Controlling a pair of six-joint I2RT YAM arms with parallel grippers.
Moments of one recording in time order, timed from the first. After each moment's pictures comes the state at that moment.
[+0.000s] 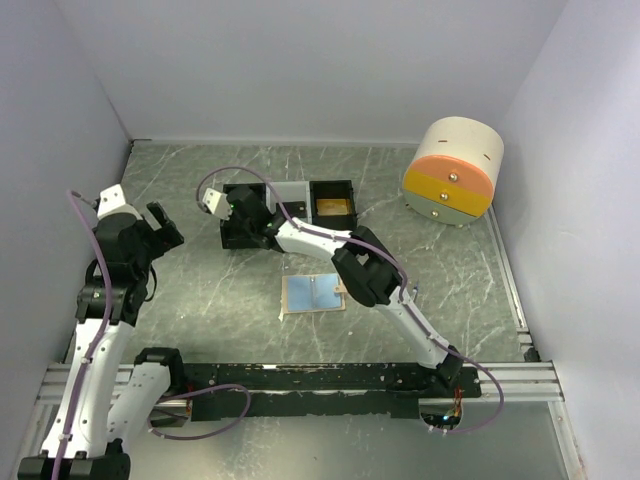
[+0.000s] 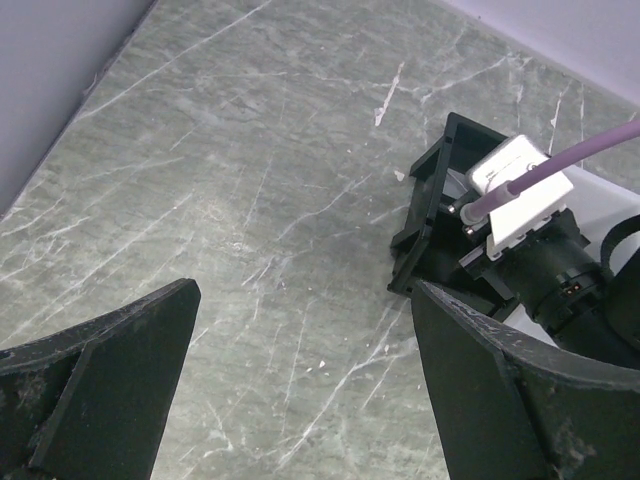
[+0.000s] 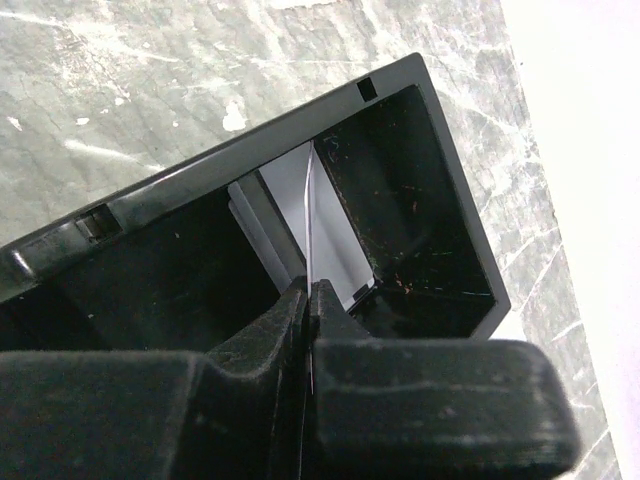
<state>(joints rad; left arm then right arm) -0.04 0.71 0.82 -0.53 -0.29 -0.37 0.92 2.45 1.95 -0.02 0.24 -0.61</state>
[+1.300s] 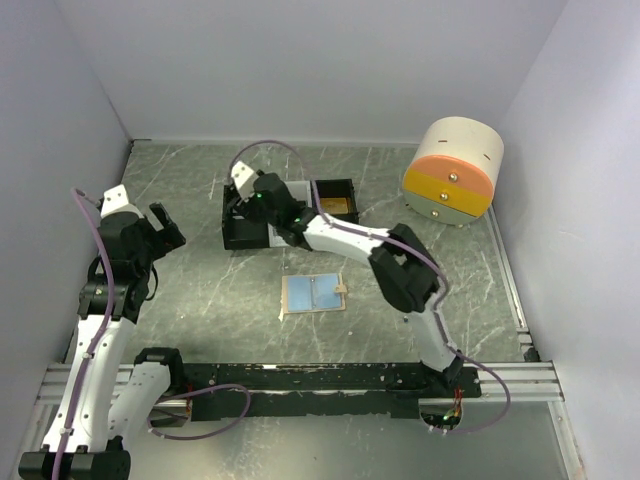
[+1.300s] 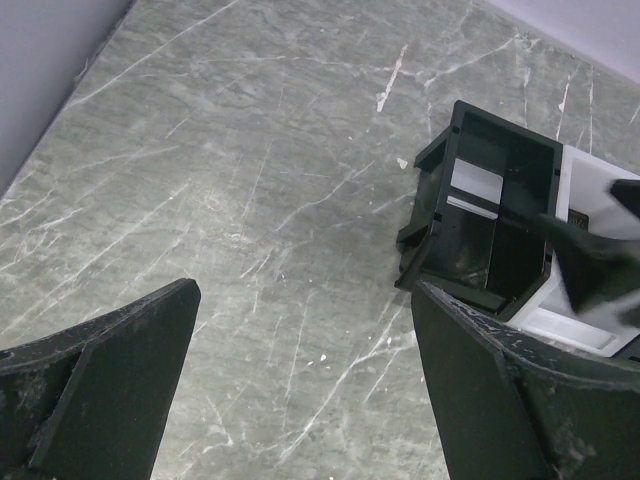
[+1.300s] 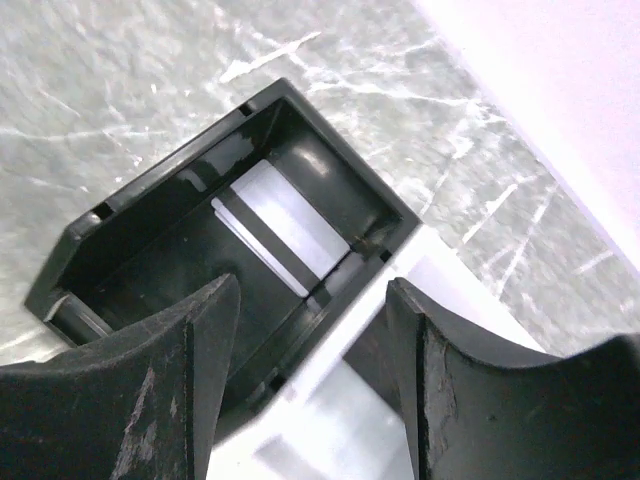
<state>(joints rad) -0.03 0.72 0.81 -0.53 -0.27 -0.37 0.88 2.21 1.69 0.11 0.20 -0.36</state>
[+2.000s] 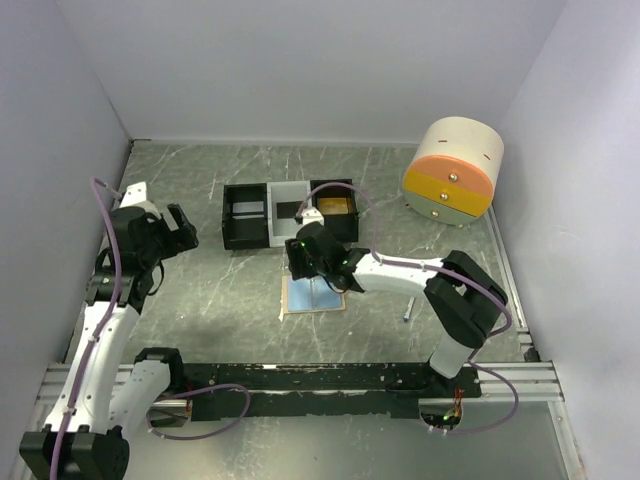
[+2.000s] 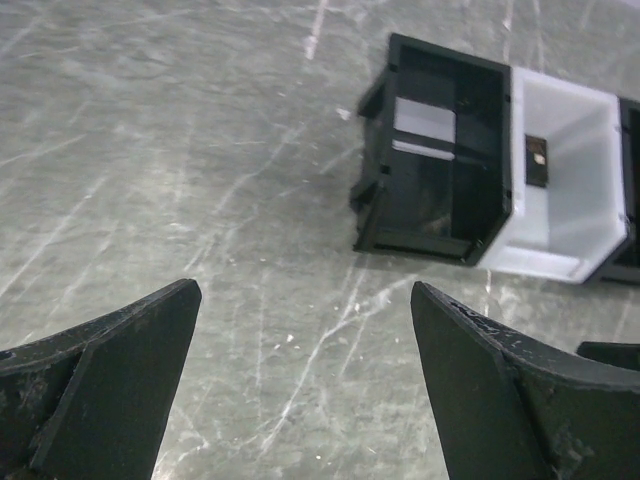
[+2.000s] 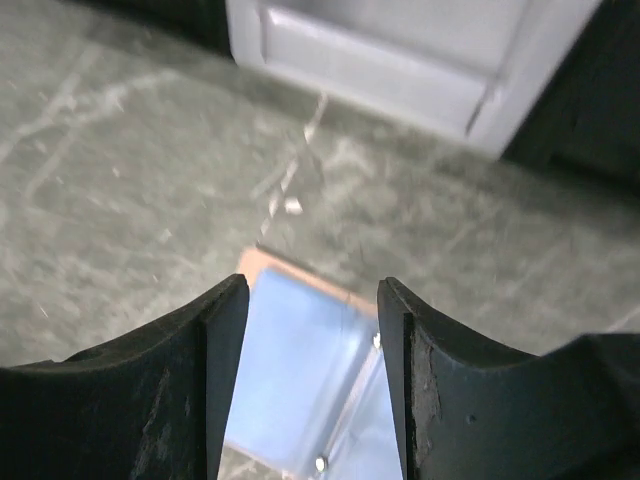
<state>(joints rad) -0.03 0.78 0.79 -0.49 -0.11 -0.33 0.89 1.69 0.97 0.04 0.19 0.38</state>
